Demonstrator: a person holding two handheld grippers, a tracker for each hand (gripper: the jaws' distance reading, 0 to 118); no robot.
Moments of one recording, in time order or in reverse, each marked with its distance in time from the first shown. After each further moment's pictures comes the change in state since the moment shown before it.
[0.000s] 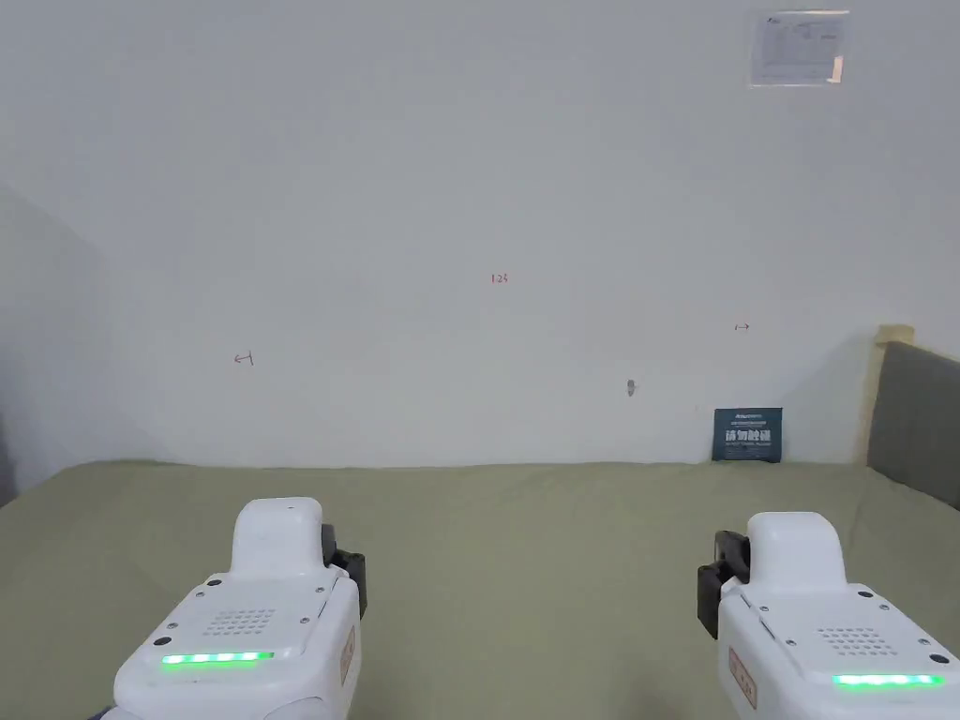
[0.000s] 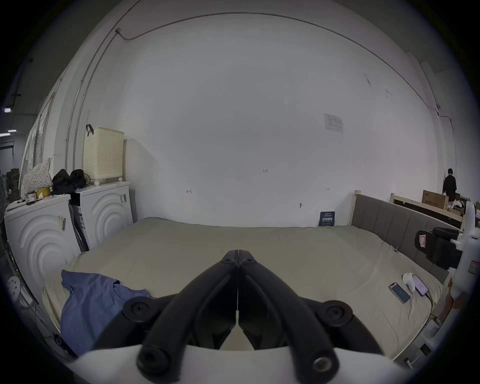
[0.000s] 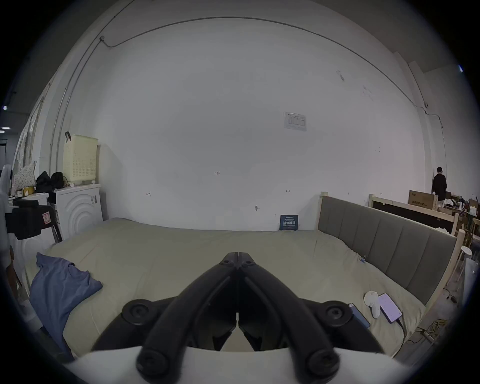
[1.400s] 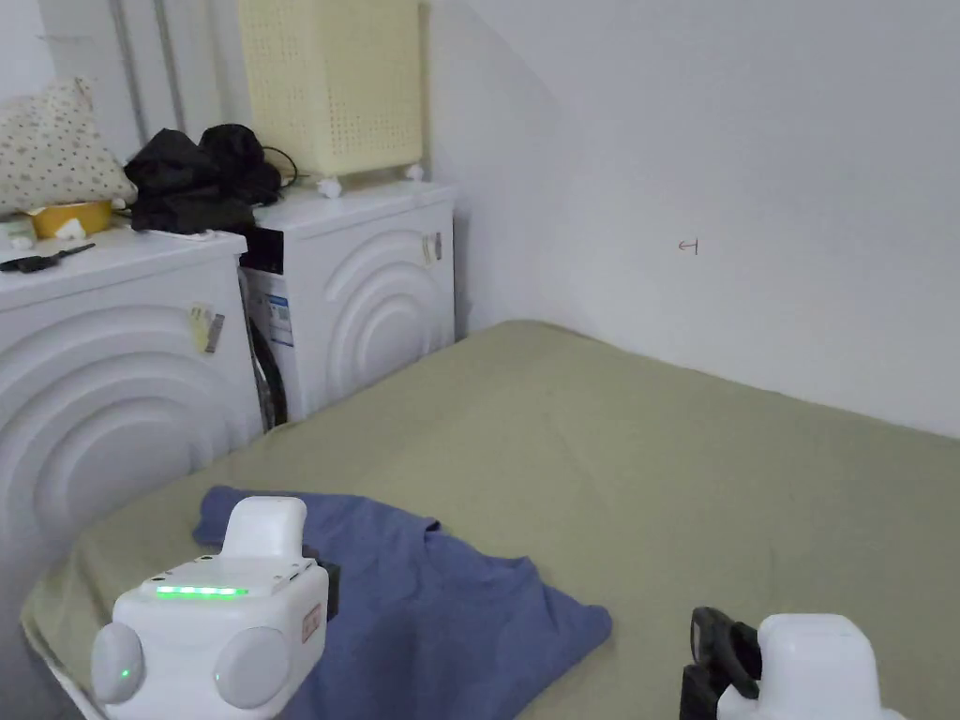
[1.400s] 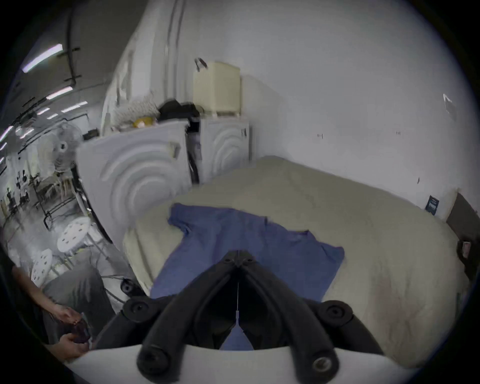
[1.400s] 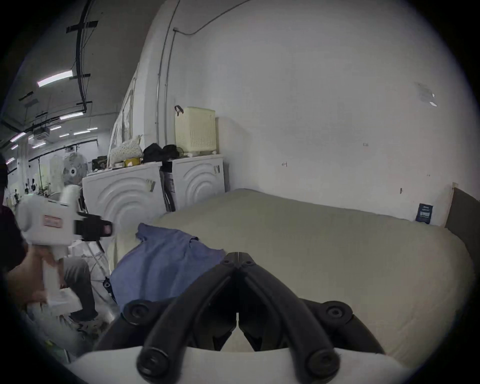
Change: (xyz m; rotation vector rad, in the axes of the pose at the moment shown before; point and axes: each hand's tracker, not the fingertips) left arm -0.315 -0.105 -0.014 -0.415 0.549 0.171; right arm -0.289 -0.059 -0.035 -0.160 0.733 0.057
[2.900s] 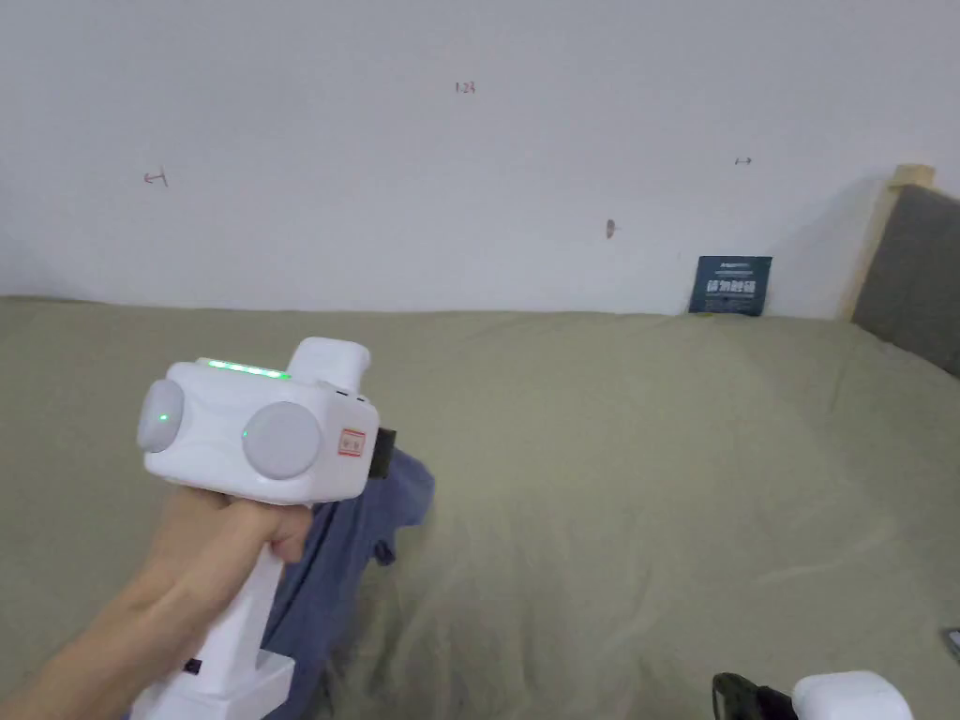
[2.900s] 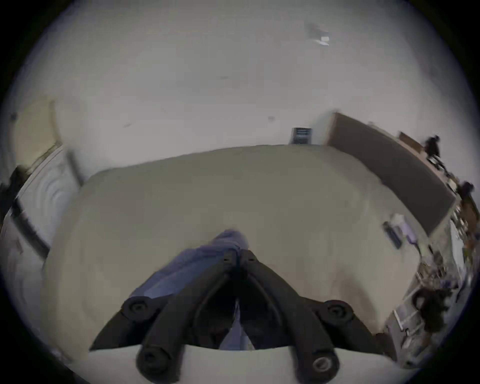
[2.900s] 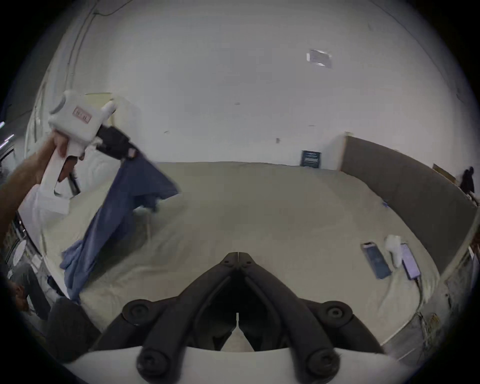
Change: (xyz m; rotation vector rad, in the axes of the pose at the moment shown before) left arm 0.451 0.040 0.093 -0.079 -0.789 -0.548; right arm 0.213 -0.084 0.244 -0.176 -0.607 -0.179
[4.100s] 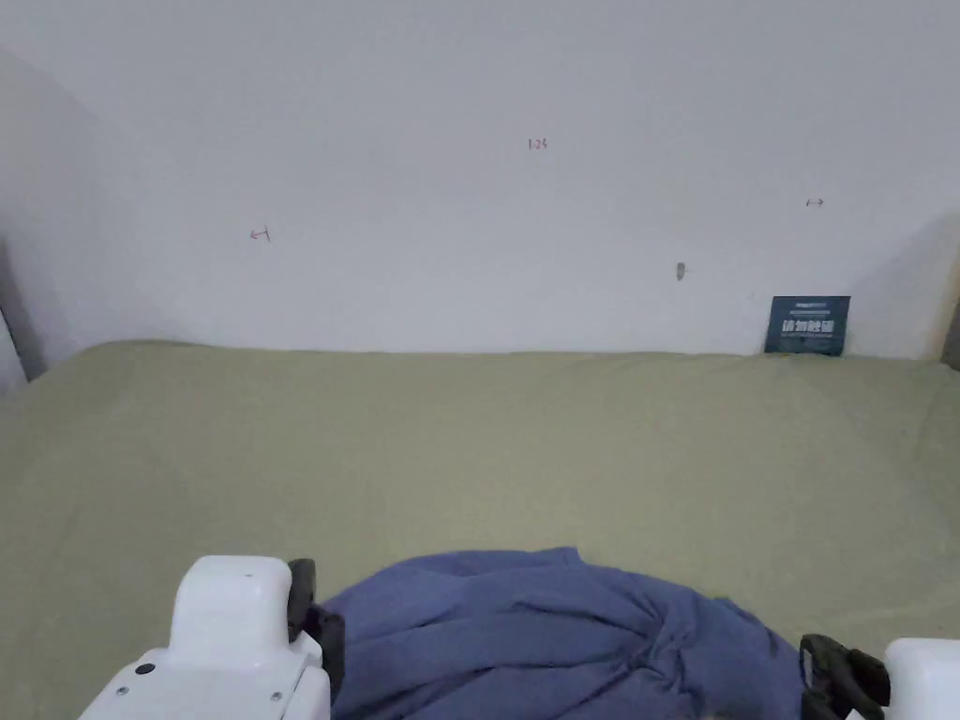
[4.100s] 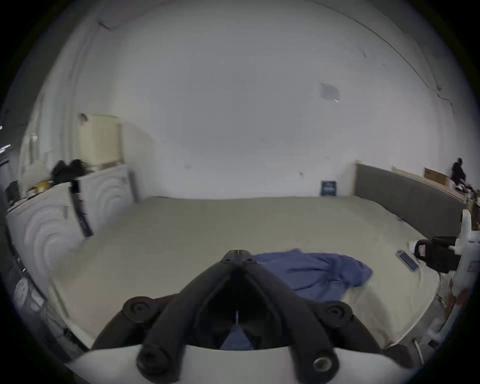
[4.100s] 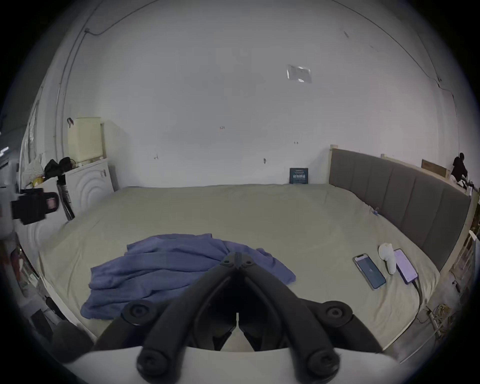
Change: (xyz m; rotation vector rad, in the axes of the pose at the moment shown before) left arm -0.009 -0.184 0.184 0.415 0.429 0.159; right arm -0.014 0.022 0.012 0.141 -0.014 -0.036
